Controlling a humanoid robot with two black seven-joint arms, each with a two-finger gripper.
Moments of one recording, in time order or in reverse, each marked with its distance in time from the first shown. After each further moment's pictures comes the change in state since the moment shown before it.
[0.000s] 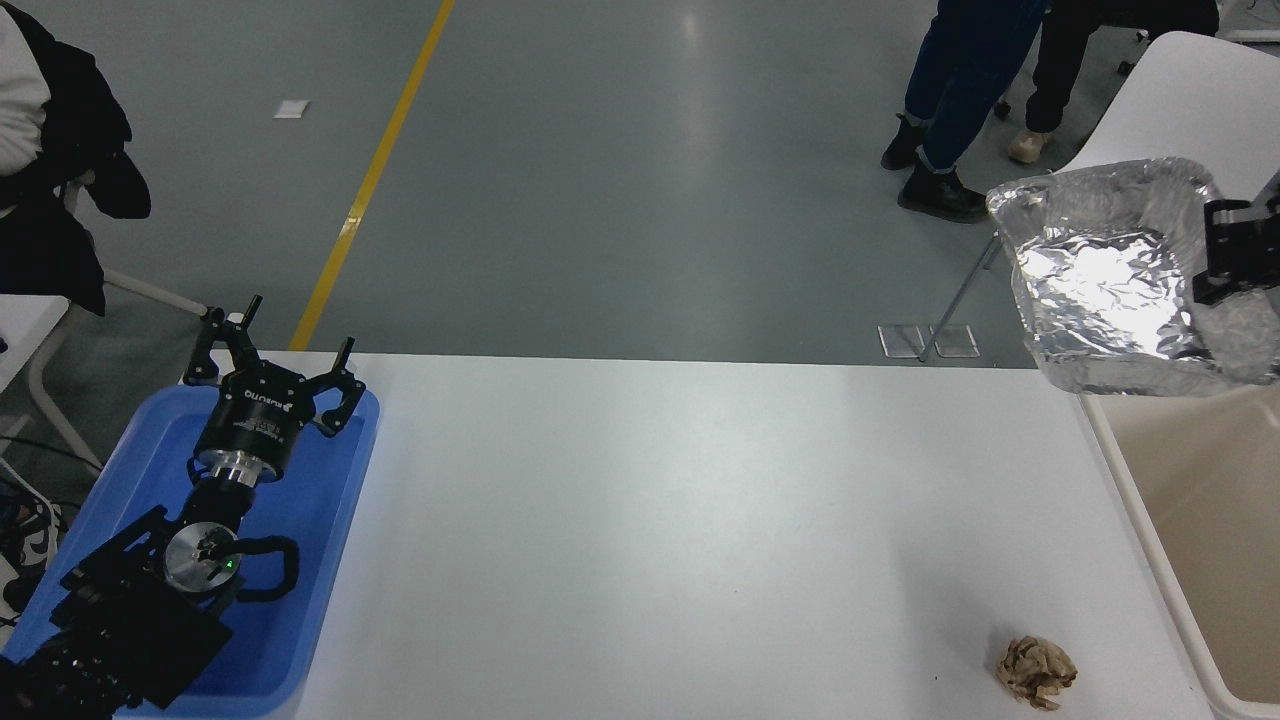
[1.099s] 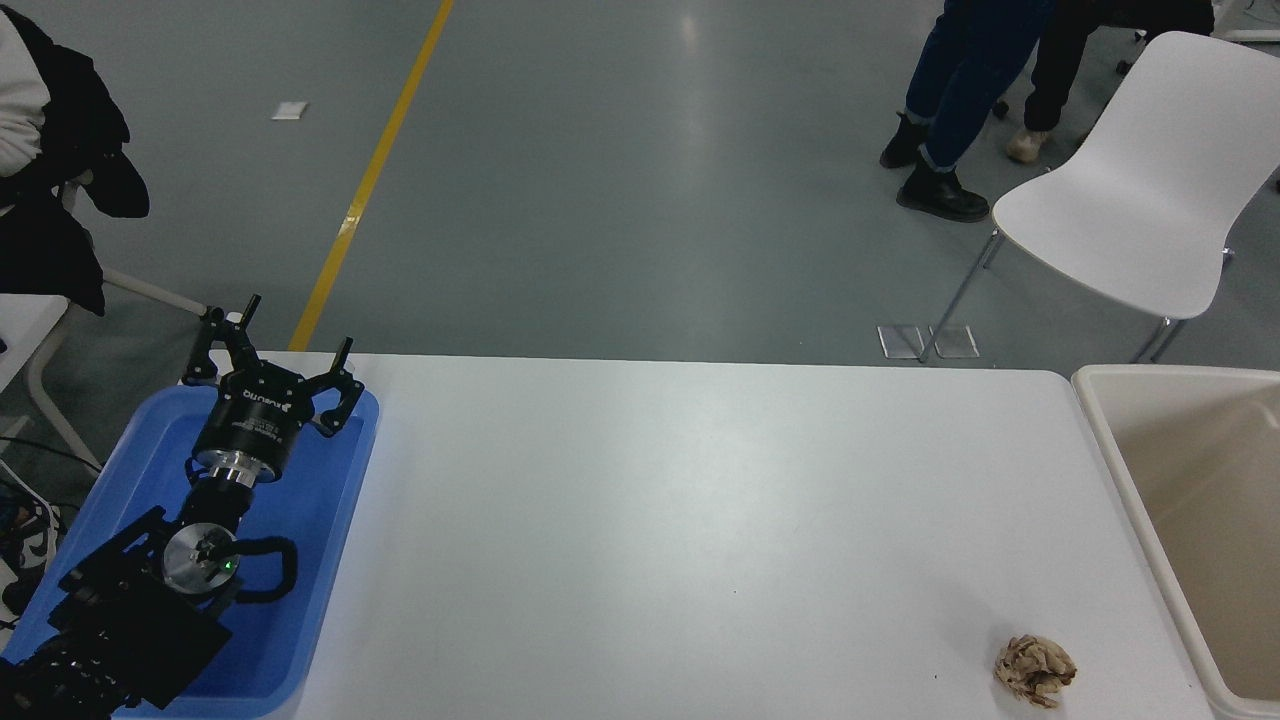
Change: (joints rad) left arm 0.001 0.002 0.000 0.000 0.000 0.001 0.000; right arm -1.153 -0.107 0.575 -0.808 -0.002 -0.032 -0.002
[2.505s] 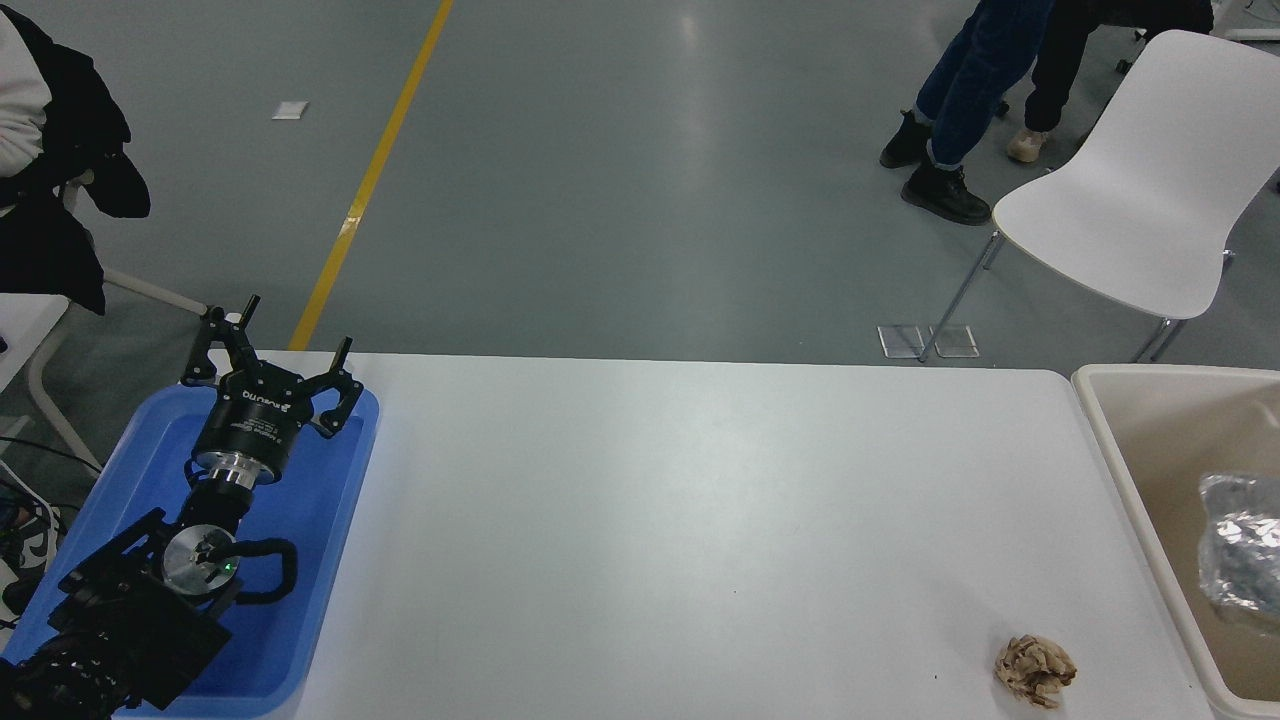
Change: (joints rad) left arm 0.002 0.000 0.000 0.000 -0.001 0.000 -0.003; right arm -0.559 0.294 0.222 -0.246 0.027 -0.984 -0.009
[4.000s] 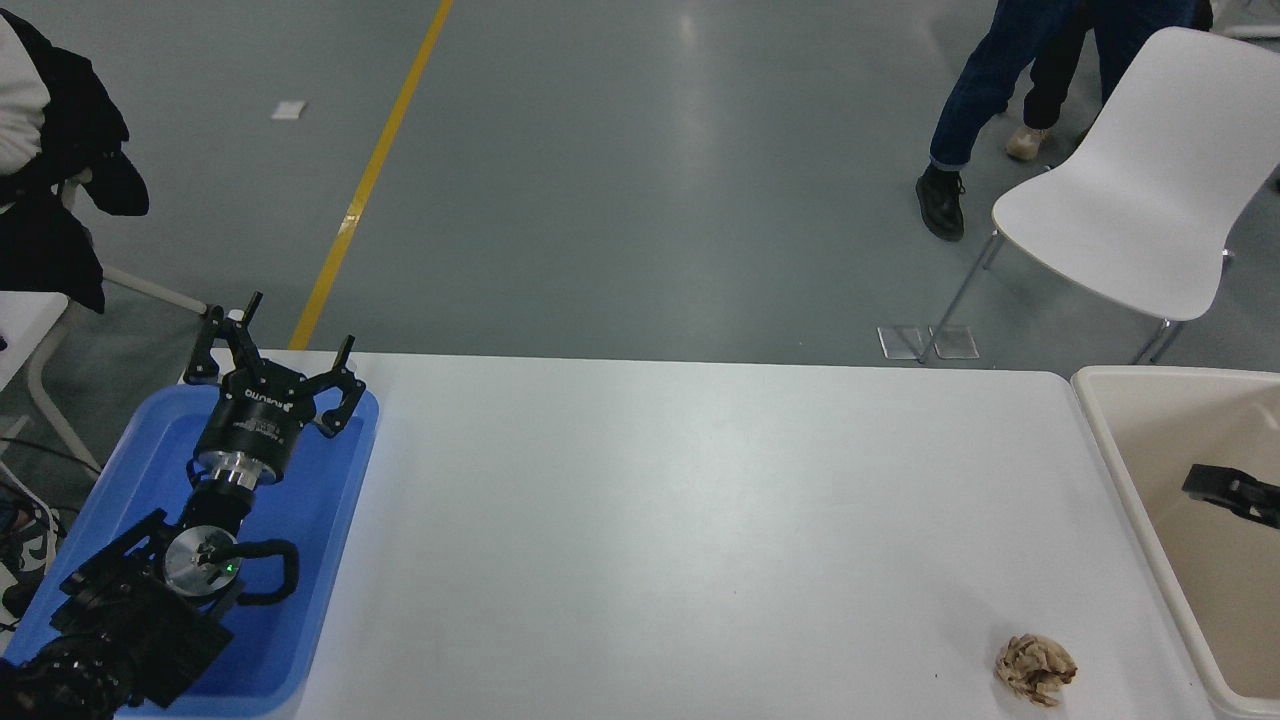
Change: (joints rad) left arm -0.002 -0.002 0.000 -0.001 0.002 -0.002 0.003; right arm 1.048 -0.253 -0.599 1.193 -0.009 0.297 -0.038
